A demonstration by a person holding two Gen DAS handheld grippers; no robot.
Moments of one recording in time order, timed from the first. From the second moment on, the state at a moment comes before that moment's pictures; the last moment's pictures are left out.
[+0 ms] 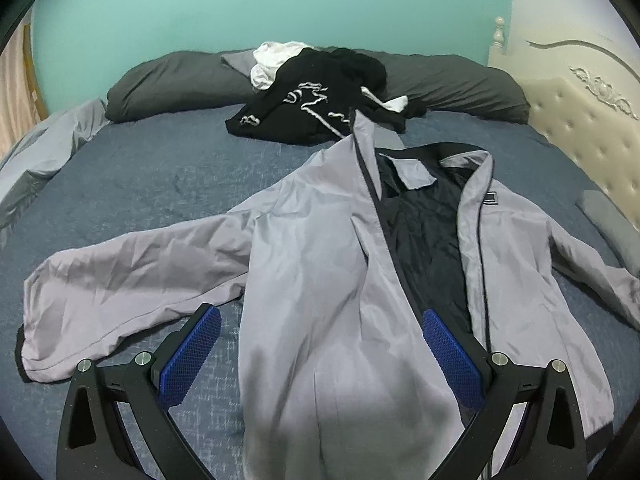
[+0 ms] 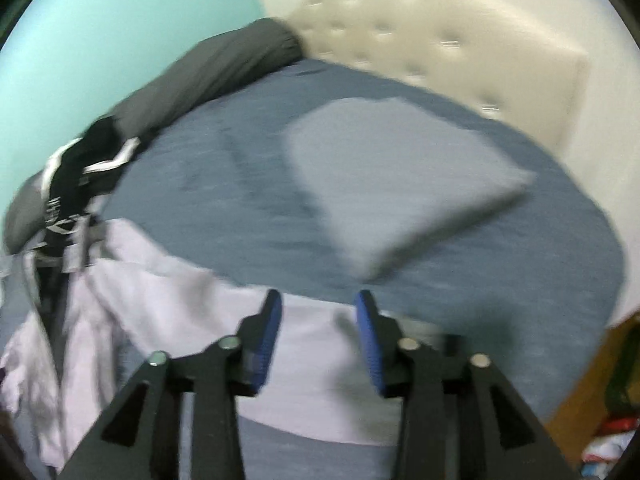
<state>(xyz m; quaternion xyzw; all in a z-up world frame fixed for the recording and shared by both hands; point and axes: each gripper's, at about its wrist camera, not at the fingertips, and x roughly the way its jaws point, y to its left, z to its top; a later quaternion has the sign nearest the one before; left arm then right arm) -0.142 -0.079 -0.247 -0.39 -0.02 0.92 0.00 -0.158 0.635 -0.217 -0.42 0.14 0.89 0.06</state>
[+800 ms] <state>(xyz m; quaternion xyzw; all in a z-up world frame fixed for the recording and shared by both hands) -0.202 -0.093 -0.282 -0.39 -0.07 0.92 0.03 -0.398 0.339 -0.277 -0.46 0.22 0.85 -0.16</state>
